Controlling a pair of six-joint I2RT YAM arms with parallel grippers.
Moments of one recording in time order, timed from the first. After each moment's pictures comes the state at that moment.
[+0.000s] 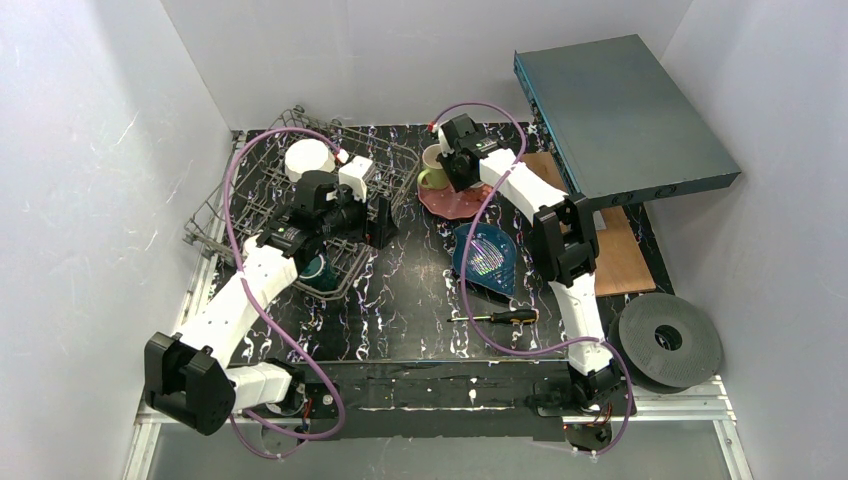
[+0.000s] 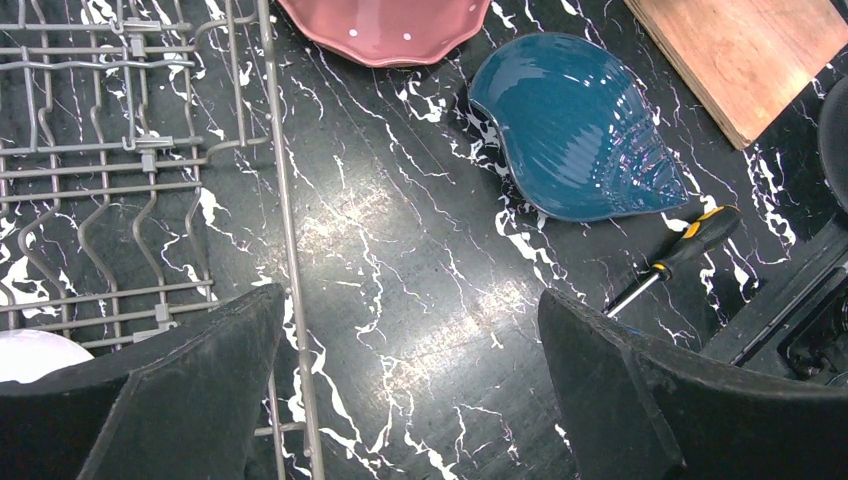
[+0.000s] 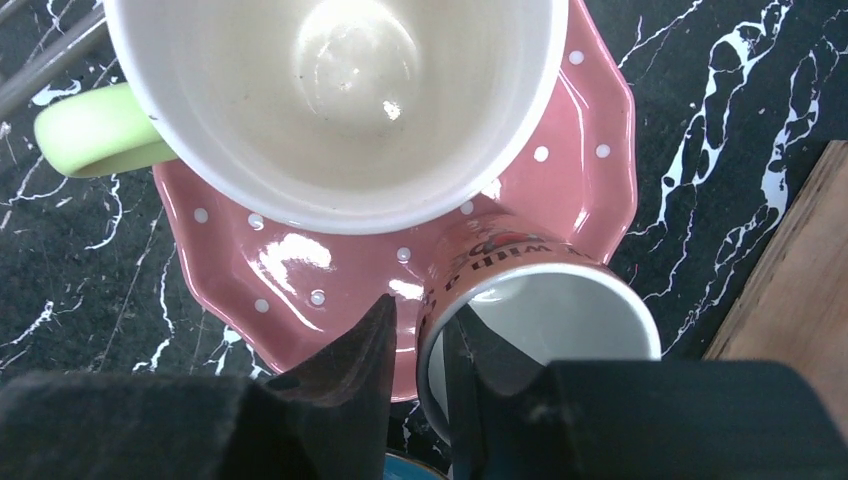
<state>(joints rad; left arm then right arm) -0.41 1.21 1.01 -0.36 0.30 -0.09 0.53 2.28 2.05 -0.72 0.12 -0.08</state>
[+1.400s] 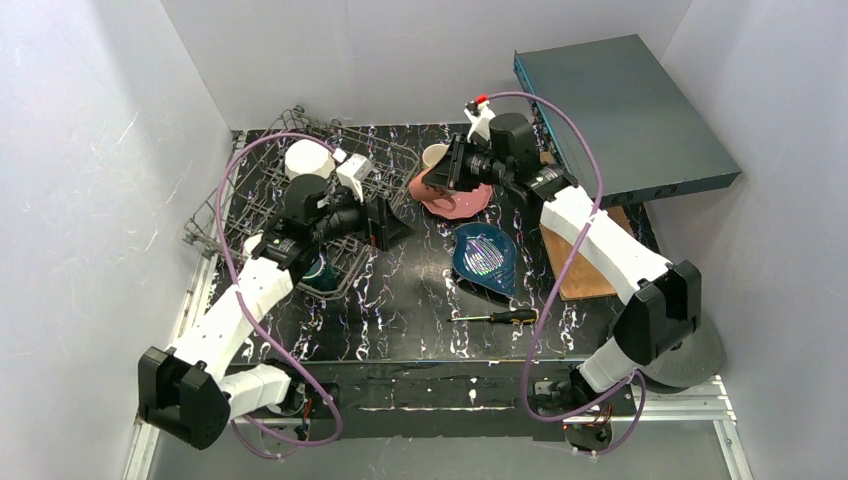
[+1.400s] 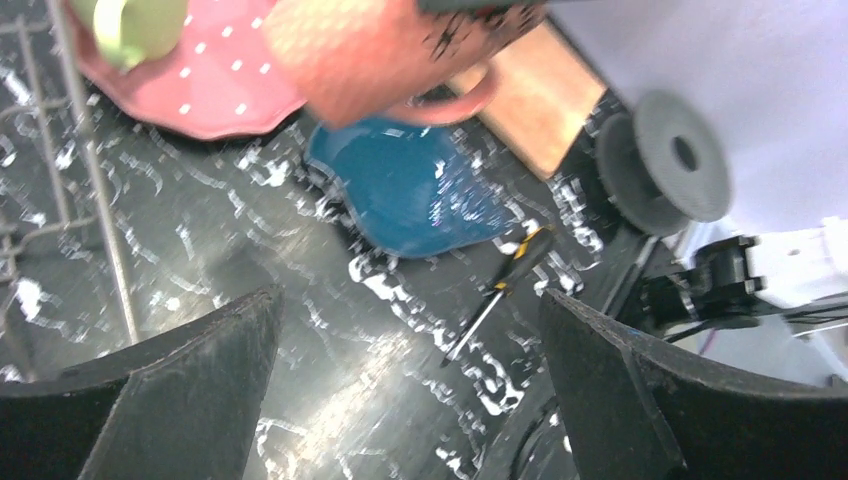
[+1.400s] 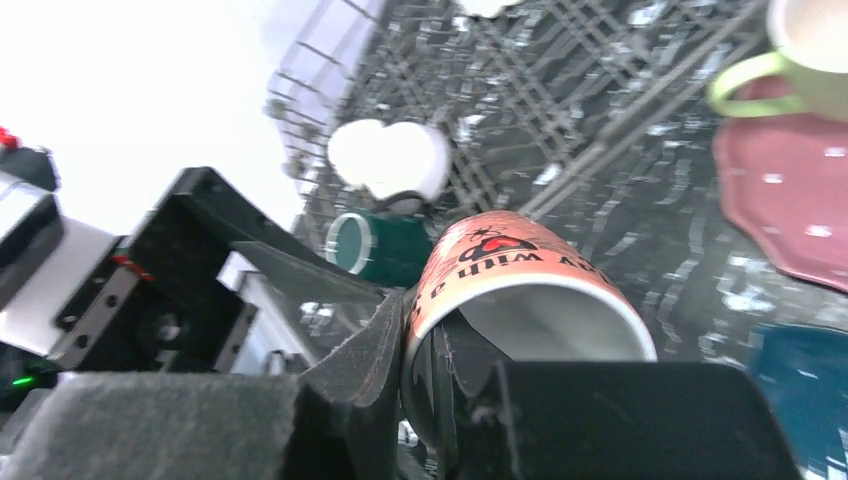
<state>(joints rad) -0.41 1.17 0.96 -0.20 0.53 -0.25 0.59 1.59 1.53 -0.37 -0.35 0.56</state>
